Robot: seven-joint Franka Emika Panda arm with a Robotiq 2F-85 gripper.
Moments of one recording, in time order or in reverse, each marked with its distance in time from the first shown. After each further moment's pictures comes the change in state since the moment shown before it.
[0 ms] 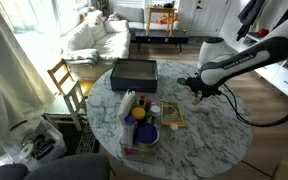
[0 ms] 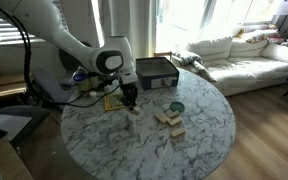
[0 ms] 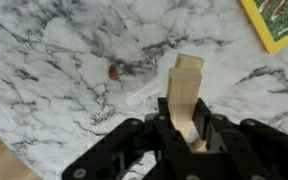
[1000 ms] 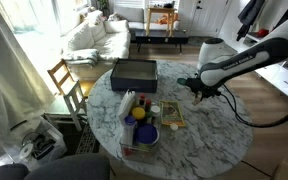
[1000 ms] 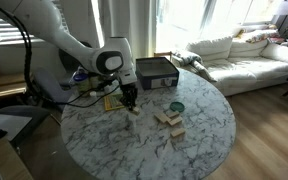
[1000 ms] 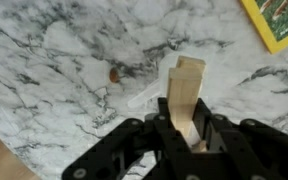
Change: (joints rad) arm 0.001 0.003 0.001 -0.002 0.000 0.000 0.022
